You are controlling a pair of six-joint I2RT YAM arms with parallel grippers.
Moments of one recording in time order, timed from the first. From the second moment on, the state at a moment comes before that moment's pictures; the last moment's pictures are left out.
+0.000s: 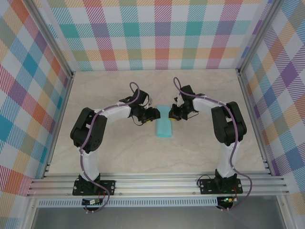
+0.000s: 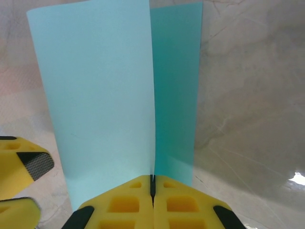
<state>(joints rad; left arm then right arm) -0.53 1.95 1.29 -0.38 0.43 -0.65 0.37 1.99 1.30 -0.54 -0.54 0.51</state>
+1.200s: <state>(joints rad) -0.56 2.07 1.41 -0.50 0.40 -0.65 0.35 1.84 1.24 -0.59 -0.32 0.47</state>
